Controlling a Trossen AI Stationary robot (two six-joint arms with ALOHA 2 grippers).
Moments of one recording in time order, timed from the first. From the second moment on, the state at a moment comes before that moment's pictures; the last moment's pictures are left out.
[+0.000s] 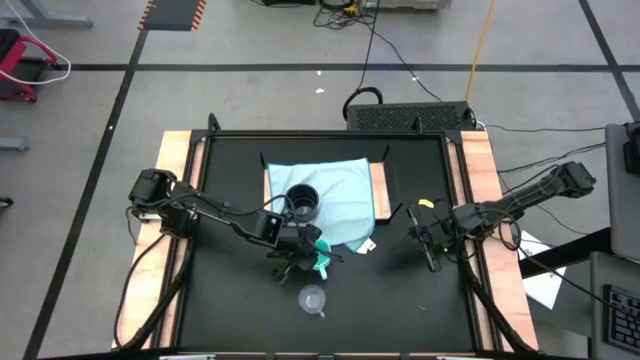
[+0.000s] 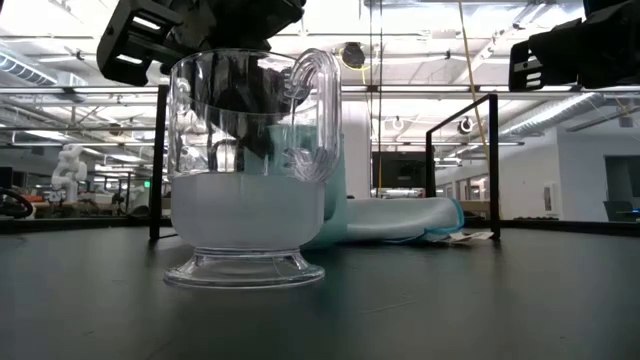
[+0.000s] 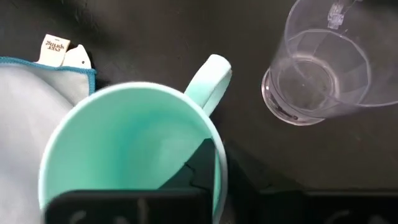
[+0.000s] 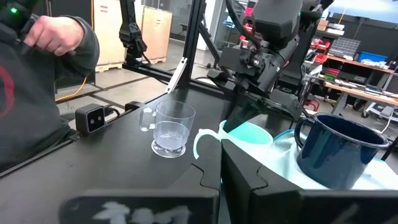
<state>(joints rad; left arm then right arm) -0.22 1.74 1.14 -0.36 0.16 0.37 0.34 0.63 0.07 0.51 0.00 -0.18</state>
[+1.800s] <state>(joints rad) -0.23 1.07 0.77 -0.17 0.19 0.40 0.34 0.63 0.07 0.49 0.00 -0.18</state>
